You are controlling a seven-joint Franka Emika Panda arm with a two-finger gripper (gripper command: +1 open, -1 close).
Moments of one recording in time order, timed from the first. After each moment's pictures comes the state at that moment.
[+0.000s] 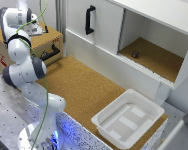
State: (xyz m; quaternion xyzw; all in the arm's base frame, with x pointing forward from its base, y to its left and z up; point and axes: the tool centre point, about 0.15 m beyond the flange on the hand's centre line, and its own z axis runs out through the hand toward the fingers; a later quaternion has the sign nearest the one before) arm 0.169 0.427 0.495 -0.82 -0.57 -0.06 0.06
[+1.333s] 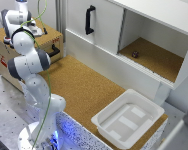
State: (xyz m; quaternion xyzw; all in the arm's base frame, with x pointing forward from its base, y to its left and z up) arm 0.185 0.461 0.492 -0.84 -0.53 -0.07 0.07
